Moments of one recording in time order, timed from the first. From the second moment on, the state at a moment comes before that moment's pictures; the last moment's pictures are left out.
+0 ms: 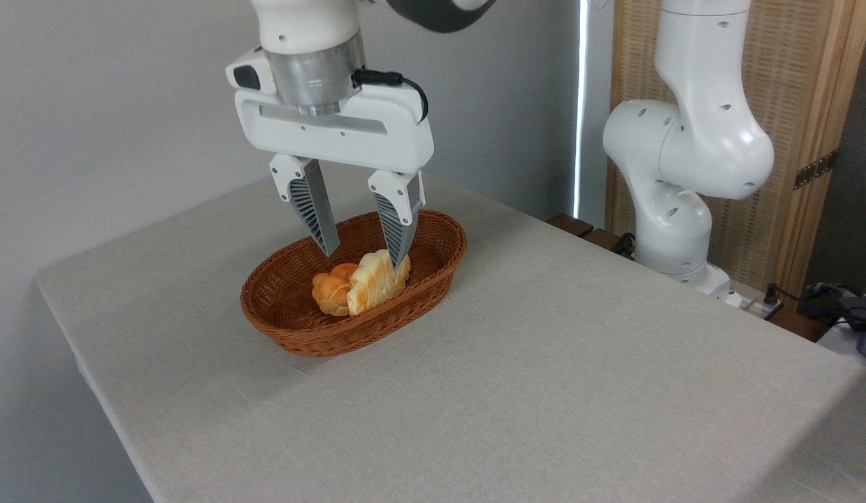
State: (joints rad) arm -0.01 -0.08 -0.07 -1.79 -0.12 1.66 0.26
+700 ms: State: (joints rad) arm -0.16 -0.09 -0.09 -2.00 -0.13 1.86 0.08
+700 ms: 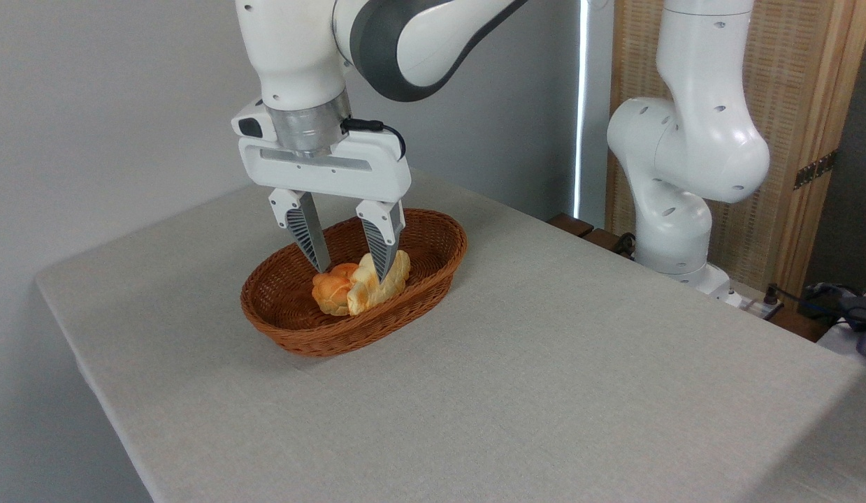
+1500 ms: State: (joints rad) arm -0.18 -0.07 -0.08 -2.05 -0.14 1.85 0.08
